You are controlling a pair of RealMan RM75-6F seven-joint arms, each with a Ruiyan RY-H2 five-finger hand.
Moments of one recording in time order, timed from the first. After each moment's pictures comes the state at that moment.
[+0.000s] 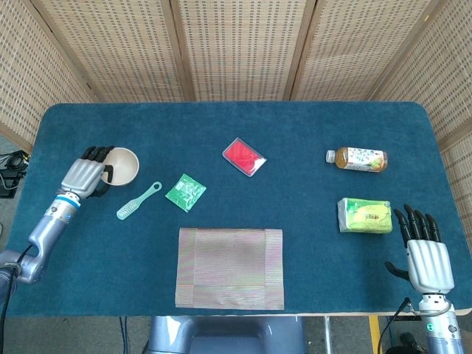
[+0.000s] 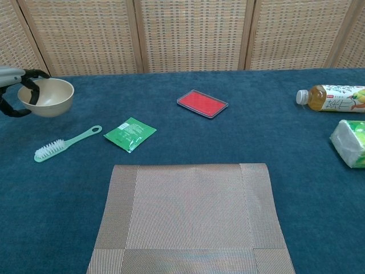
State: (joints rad) left arm -0.70 -1.49 -0.09 -0.82 1.41 0.79 -0.22; right arm 0.09 -1.18 0.10 -1.73 -1.41 1.46 -0.26
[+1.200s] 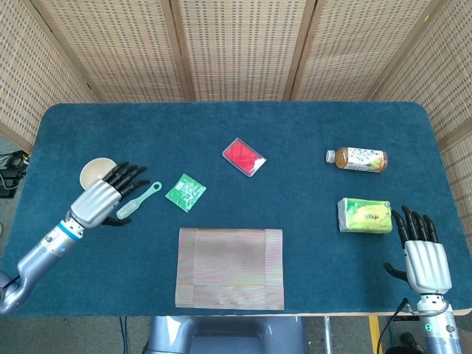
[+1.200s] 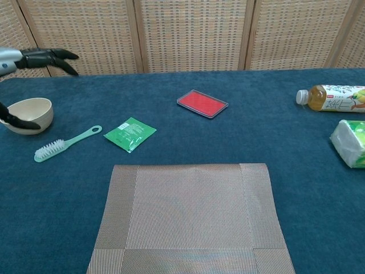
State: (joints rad) left arm -0.63 -1.35 0.04 -1.11 1.80 1.29 -0.39; right arm 0.09 -1.19 0.09 -1.72 -1.40 1.46 -0.27
